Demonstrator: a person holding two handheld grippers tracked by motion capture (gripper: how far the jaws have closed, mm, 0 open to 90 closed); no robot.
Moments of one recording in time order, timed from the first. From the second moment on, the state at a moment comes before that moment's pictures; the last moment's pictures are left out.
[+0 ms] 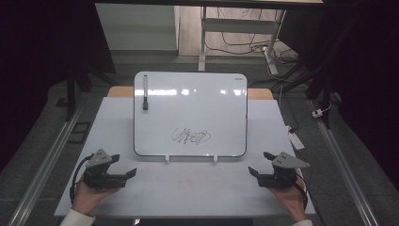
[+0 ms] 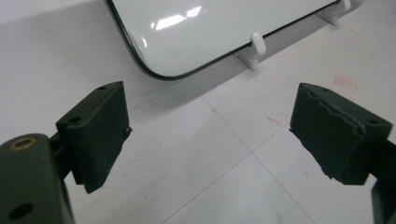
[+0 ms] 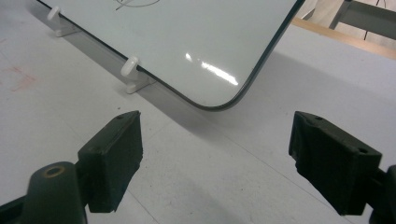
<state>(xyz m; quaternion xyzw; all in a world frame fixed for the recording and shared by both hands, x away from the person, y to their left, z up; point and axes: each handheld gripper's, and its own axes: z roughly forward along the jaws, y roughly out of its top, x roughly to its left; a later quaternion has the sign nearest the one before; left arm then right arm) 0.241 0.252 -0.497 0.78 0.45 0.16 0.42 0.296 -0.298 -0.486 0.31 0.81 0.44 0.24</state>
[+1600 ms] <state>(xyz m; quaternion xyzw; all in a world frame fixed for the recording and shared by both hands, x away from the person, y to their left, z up) 0.361 0.218 -0.393 0.73 0.49 0.23 0.42 0.293 -0.290 -0.492 0.31 0.81 0.43 0.25</state>
